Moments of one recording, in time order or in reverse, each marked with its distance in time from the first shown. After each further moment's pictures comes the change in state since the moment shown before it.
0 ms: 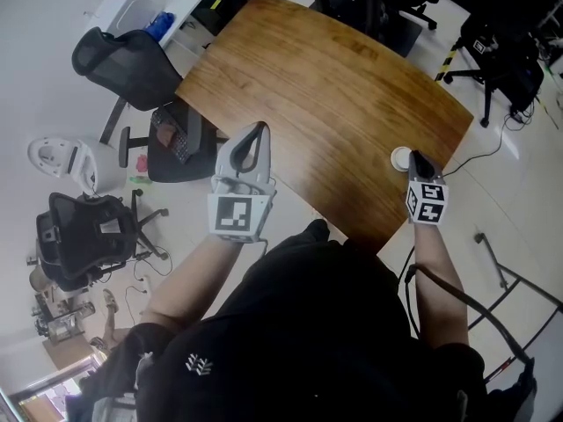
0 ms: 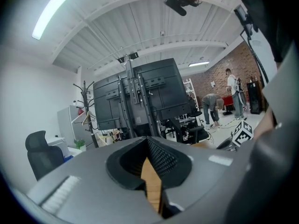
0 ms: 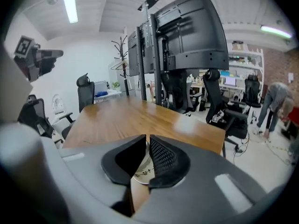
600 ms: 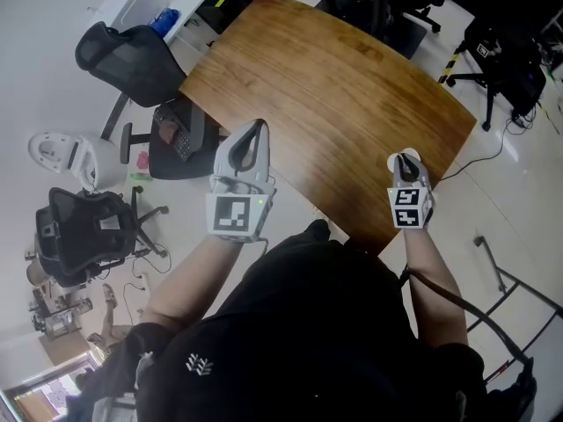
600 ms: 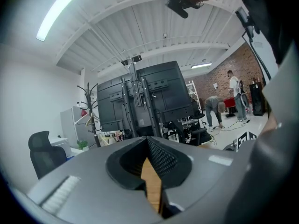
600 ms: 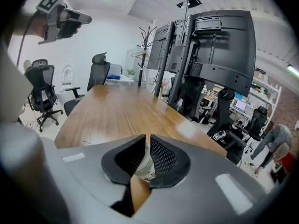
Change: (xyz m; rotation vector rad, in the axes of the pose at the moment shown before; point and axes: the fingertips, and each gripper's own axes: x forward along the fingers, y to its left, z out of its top) left arm -0.007 0.011 0.009 -0.015 -0.026 0.031; right arm 0.008 0.054 -0.002 -0.300 0.067 -0.002
